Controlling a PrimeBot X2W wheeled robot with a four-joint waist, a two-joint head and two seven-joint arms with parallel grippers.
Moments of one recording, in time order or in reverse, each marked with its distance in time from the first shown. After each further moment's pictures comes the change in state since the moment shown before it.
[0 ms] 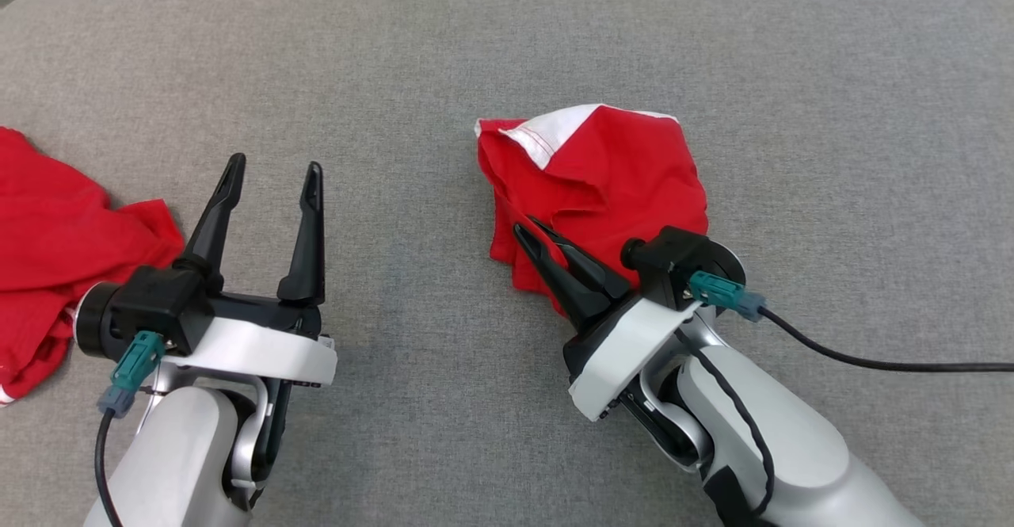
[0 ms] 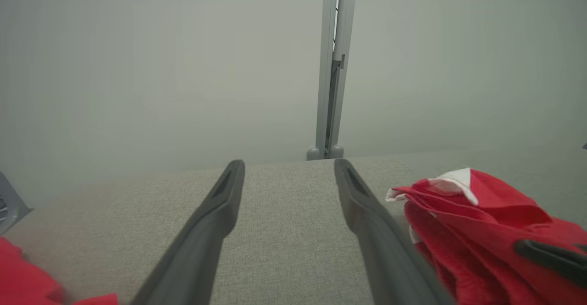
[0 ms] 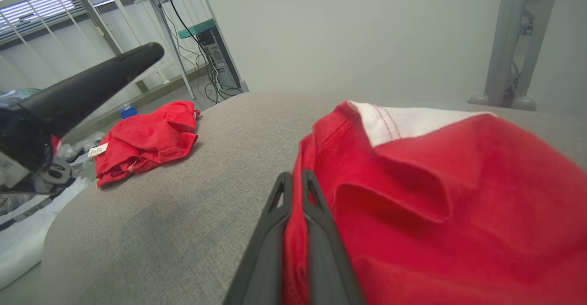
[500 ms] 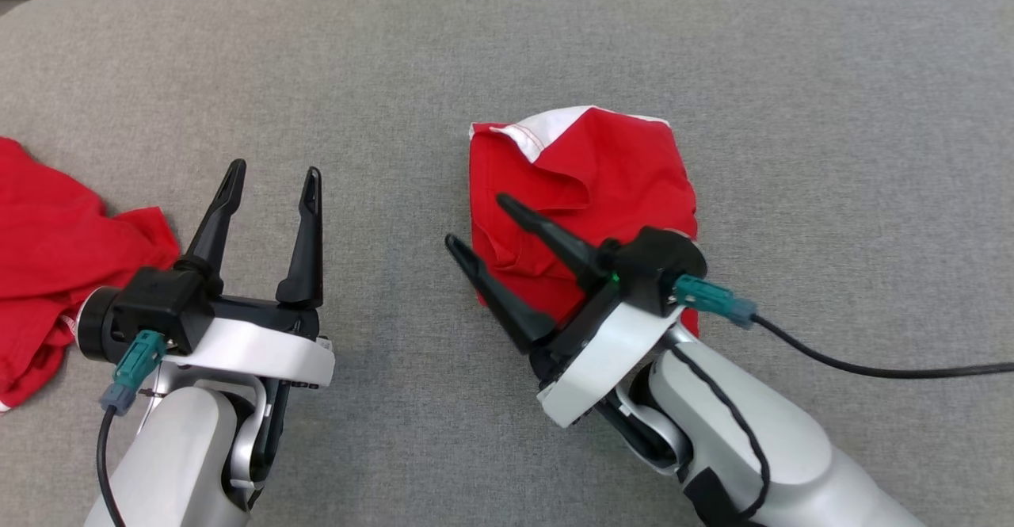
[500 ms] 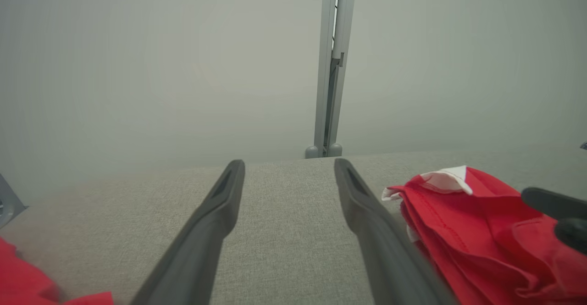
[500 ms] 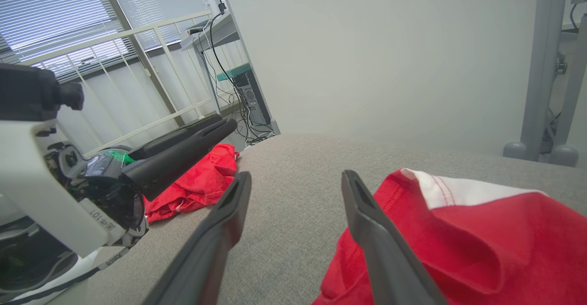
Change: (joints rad) left arm -0.008 -0.009 0.000 0.040 -0.004 -0.009 -0.011; right arm -0.061 0.001 0.126 -0.022 0.106 0.000 -0.087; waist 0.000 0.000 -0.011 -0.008
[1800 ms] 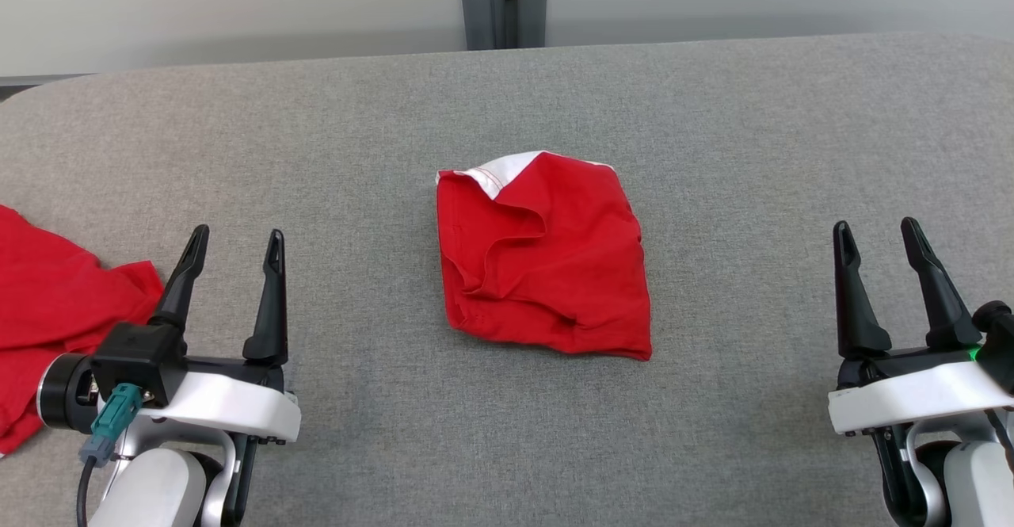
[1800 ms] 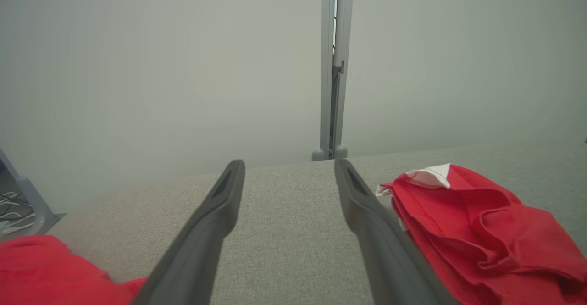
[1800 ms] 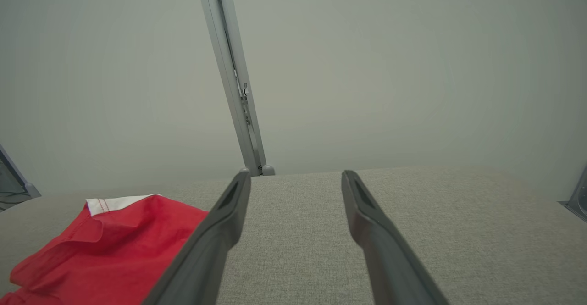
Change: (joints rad) left arm 0.141 0.077 0.019 -0.079 0.001 0.073 0.053; right arm 0.513 -0.009 -0.867 -0.366 -0.355 0.000 0.110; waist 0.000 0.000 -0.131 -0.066
